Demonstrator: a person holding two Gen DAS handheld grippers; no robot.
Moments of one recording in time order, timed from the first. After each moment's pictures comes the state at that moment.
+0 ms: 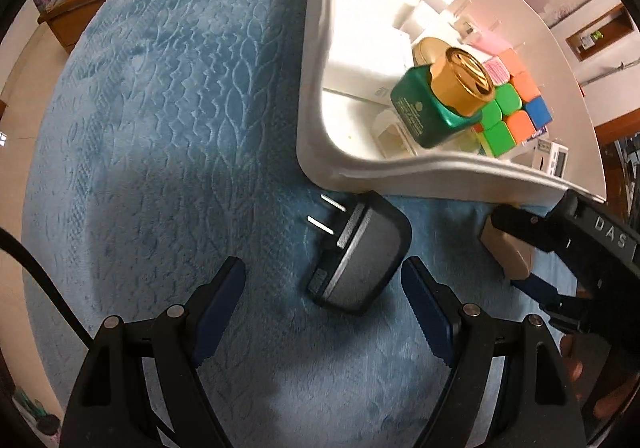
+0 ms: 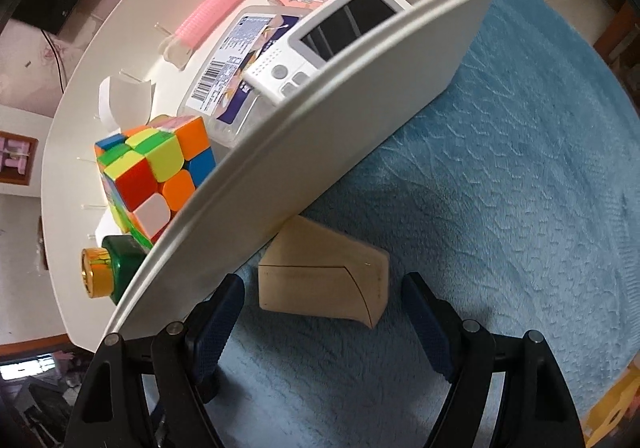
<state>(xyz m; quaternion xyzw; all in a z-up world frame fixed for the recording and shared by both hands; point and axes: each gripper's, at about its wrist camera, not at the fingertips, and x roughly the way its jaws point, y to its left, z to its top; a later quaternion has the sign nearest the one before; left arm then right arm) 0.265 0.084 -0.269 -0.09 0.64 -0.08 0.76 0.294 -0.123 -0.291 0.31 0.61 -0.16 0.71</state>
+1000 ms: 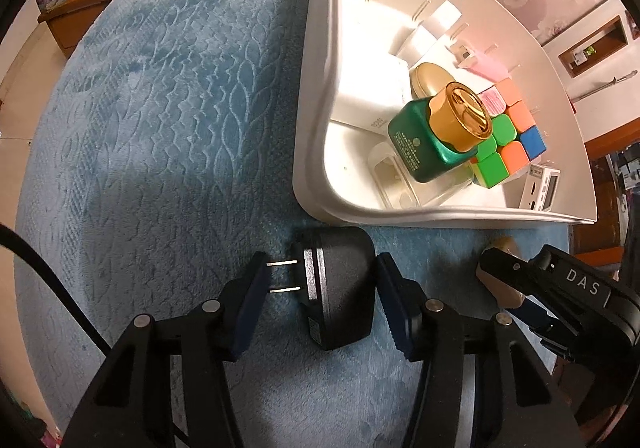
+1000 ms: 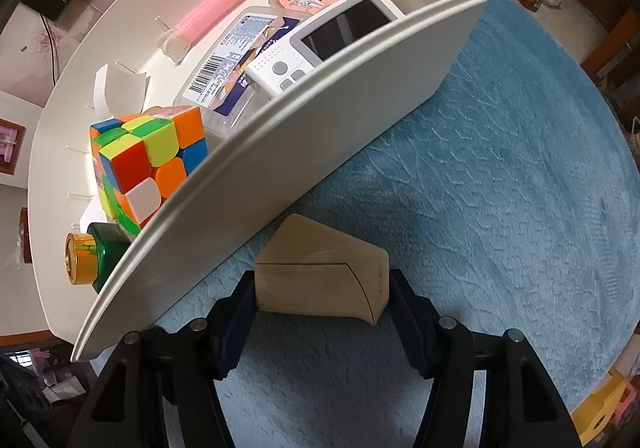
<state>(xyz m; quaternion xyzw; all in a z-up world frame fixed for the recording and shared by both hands) 0.291 0.097 -0.261 -0.11 0.62 -0.09 0.77 0.281 -0.108 -0.280 0.29 0.62 -0.17 0.71</state>
